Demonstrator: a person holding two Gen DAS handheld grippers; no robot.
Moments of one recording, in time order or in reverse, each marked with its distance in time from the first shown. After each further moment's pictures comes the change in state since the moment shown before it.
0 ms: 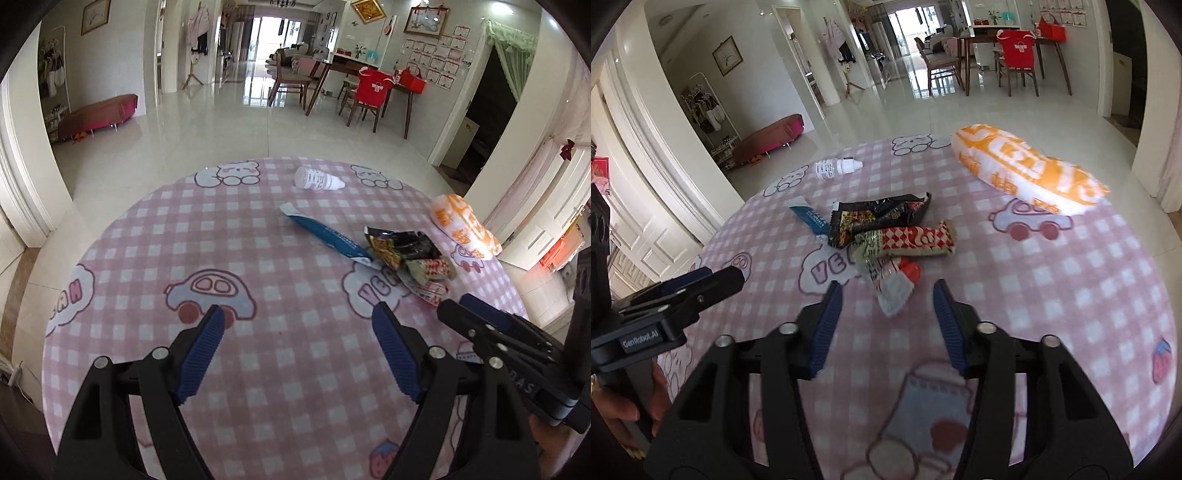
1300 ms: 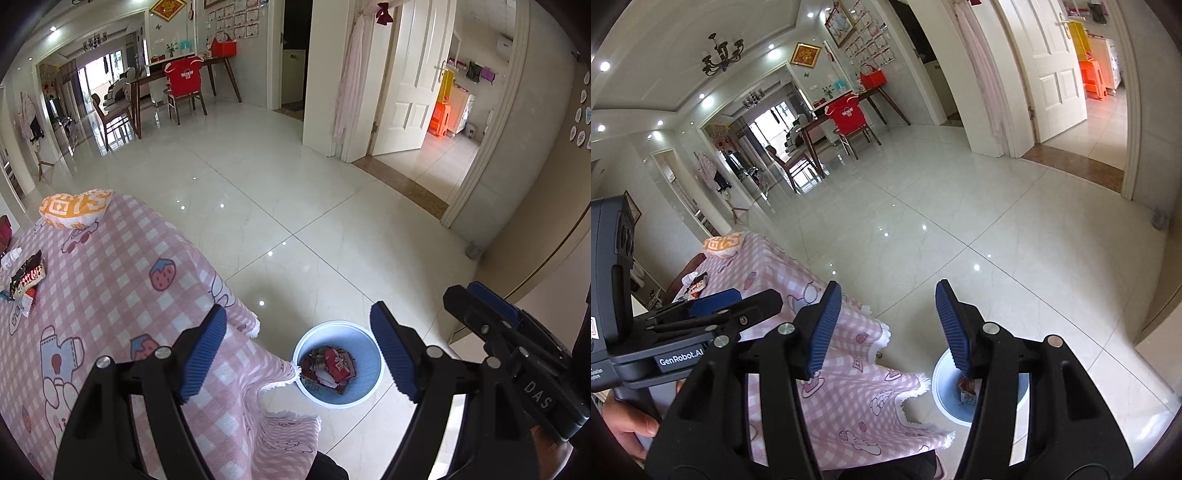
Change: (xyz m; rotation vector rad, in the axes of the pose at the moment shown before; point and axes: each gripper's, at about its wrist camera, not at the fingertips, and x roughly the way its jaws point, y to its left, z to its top) left arm -0.016 -0.384 -0.145 0.572 0.072 -0.299; right arm -0.272 -0.251 -0.197 0.498 -0.370 -0.312
